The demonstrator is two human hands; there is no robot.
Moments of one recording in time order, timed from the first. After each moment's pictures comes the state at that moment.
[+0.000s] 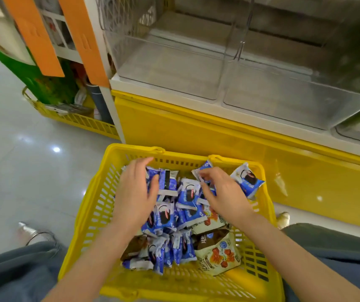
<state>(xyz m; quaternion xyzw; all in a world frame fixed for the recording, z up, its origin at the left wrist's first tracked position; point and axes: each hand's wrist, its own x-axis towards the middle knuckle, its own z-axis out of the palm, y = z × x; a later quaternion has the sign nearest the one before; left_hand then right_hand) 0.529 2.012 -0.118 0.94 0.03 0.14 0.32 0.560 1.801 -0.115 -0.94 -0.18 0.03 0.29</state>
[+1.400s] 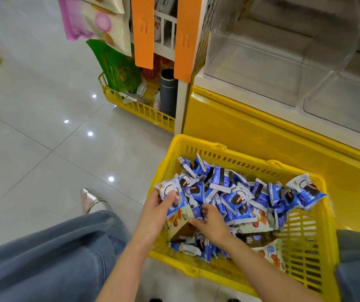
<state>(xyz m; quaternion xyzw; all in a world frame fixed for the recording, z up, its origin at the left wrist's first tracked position) 0.442 2.093 -0.135 0.63 0.30 -0.02 0.72 0.490 1.933 -0.205 -0.87 0.01 0.35 0.35</state>
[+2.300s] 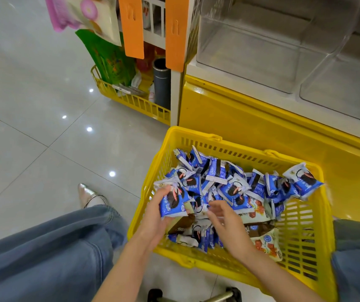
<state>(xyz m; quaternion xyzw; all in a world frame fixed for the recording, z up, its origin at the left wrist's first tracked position) 0.438 2.078 -0.144 0.39 0.30 -0.09 0.86 0.460 1.892 -0.167 -0.87 -0.08 0.24 0.42</state>
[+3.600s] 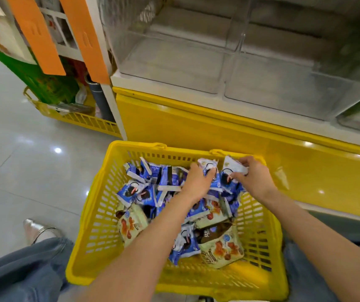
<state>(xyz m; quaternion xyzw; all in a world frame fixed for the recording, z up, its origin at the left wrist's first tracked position) 0.581 1.908 -0.141 0.81 0.12 -0.24 0.53 0.590 1.755 -0.117 -0.96 0.08 0.09 0.27</state>
